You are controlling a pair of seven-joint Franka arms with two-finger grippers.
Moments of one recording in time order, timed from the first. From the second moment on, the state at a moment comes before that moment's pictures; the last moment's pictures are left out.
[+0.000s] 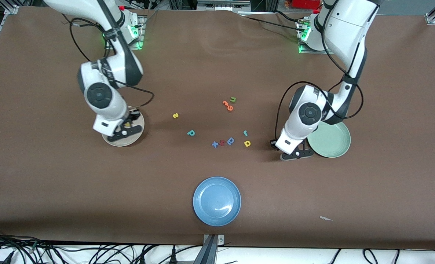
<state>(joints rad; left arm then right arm) -0.35 0.59 0.00 -1.84 -0.02 2.46 -0.54 0.48 0.29 -0.22 -2.07 -0.10 2.16 -0.09</state>
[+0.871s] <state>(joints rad) -0.08 0.47 0.01 -1.87 -0.01 2.13 -0.07 0.48 0.26 -0.26 -2.25 -0.10 2.33 -0.07</state>
